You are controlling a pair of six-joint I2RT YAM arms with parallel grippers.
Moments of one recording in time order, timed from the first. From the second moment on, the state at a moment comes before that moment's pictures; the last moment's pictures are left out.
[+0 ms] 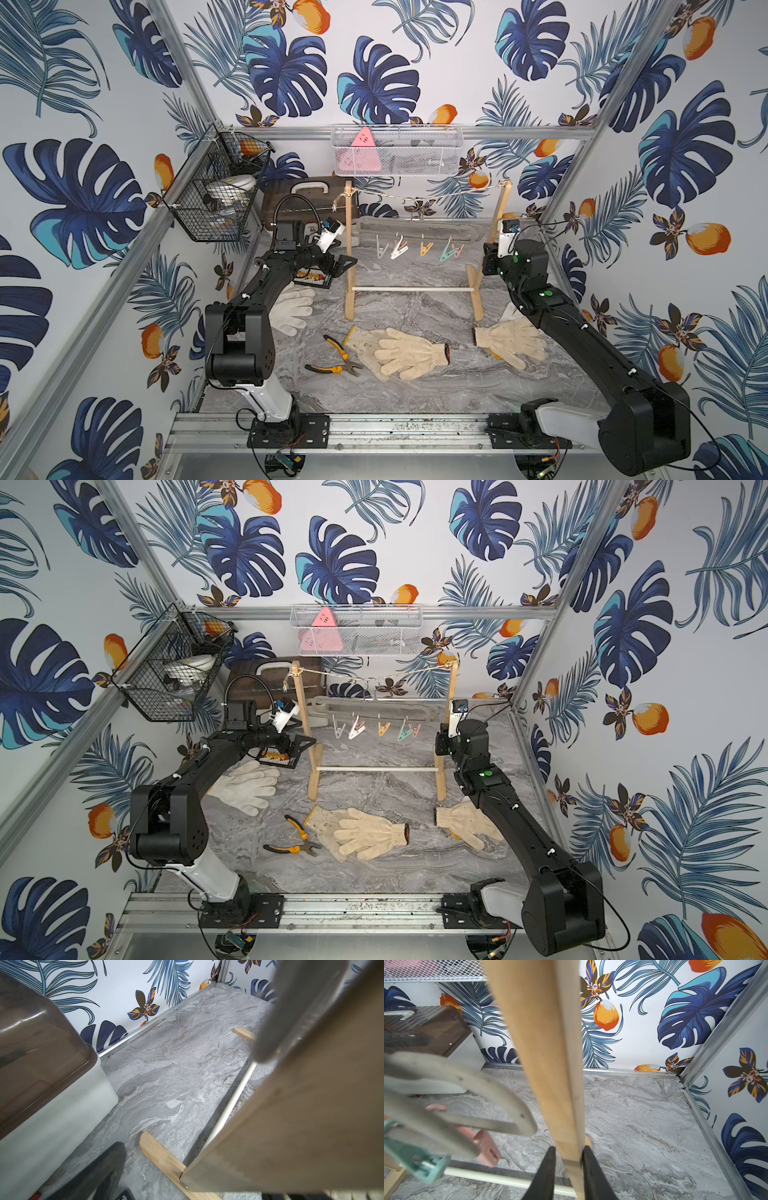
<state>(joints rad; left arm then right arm) 0.08 1.68 1.25 -0.29 0.82 0.49 0.25 1.23 0.93 -0.02 0.12 0.06</state>
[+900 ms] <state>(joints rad) 0.07 1.28 1.07 -0.31 0.50 0.05 0.25 0.98 1.24 -0.57 -0.11 0.08</state>
